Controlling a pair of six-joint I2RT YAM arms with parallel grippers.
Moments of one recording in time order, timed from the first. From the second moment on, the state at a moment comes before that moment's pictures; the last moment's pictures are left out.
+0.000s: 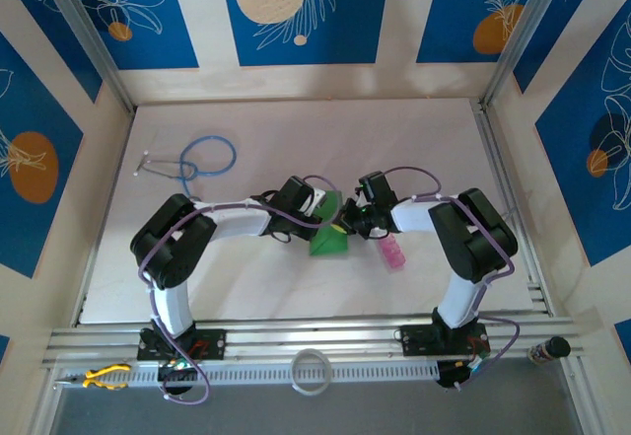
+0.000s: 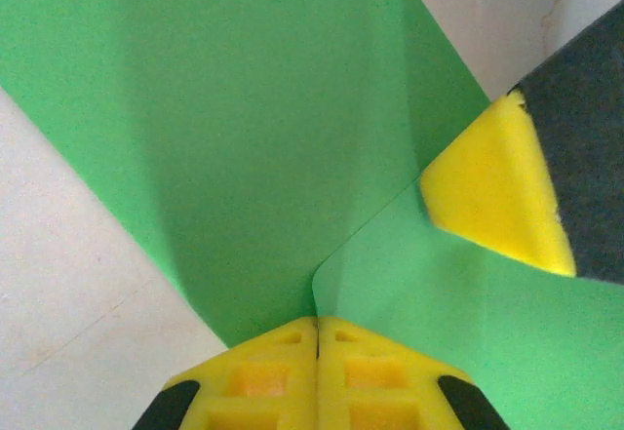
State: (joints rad) left arm -0.74 1.85 1.02 -0.17 0.16 -0.24; right arm 0.45 1.76 0.77 0.04 -0.51 1.01
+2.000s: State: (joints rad) left arm -0.74 1.85 1.02 -0.18 0.16 -0.25; right arm 0.47 1.76 0.78 -0.01 -0.51 0.95
